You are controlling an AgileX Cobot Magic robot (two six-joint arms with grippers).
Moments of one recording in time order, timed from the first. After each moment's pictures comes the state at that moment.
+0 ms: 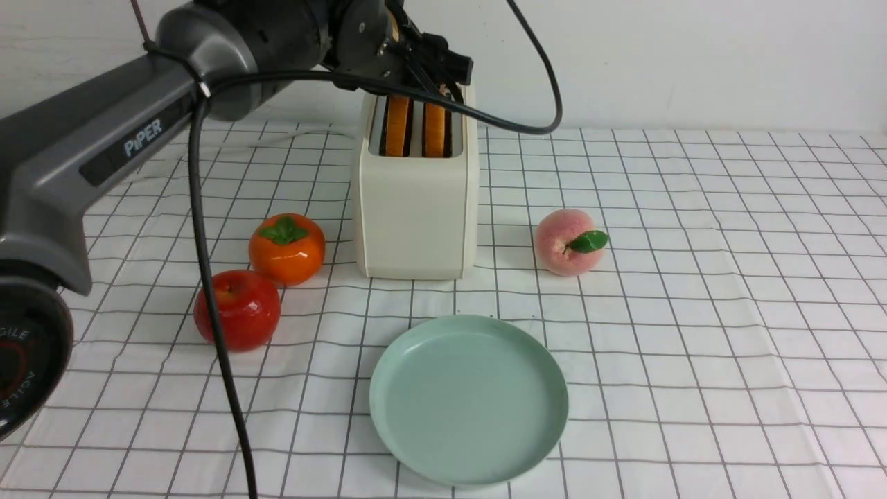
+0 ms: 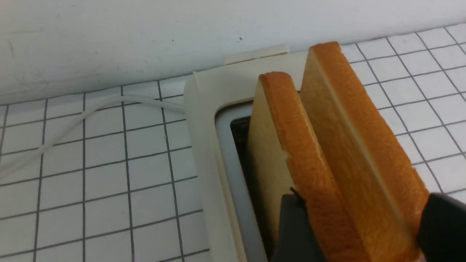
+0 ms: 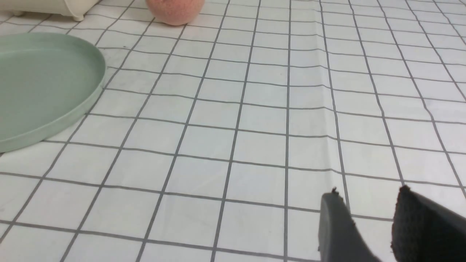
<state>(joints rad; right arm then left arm) 0.00 -0.01 0.01 0.21 0.41 -0.19 -0.46 2.07 -2.04 0.33 0.59 -0.40</state>
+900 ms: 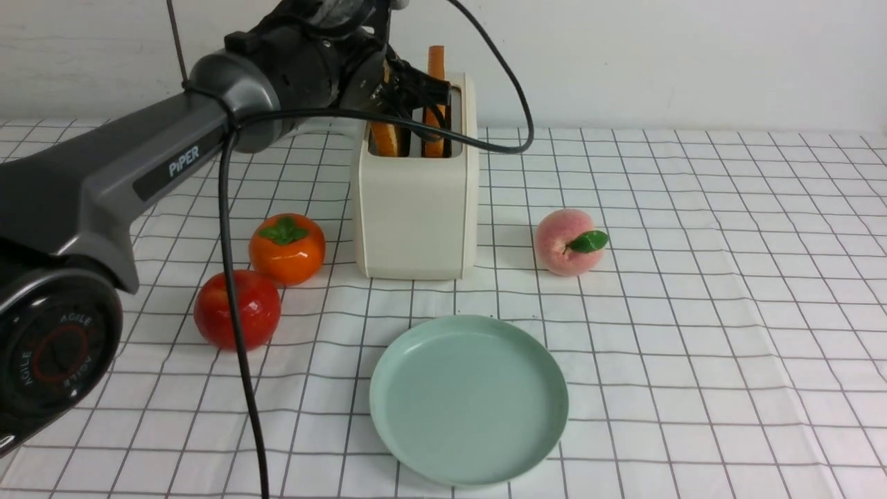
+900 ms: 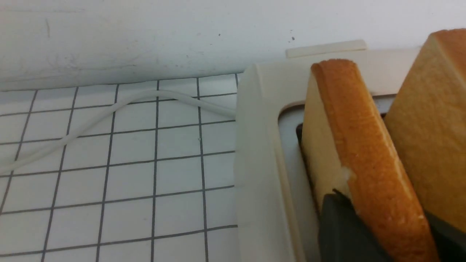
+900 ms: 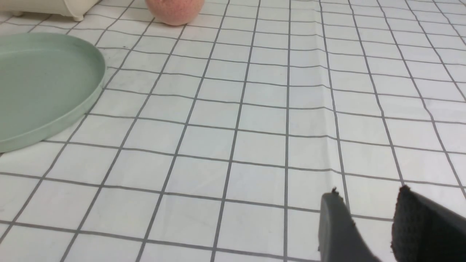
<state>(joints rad) 0.00 -0.01 0.01 0.21 0.41 -0.19 -0.43 2.17 -2.04 0.46 0.51 -0.57</state>
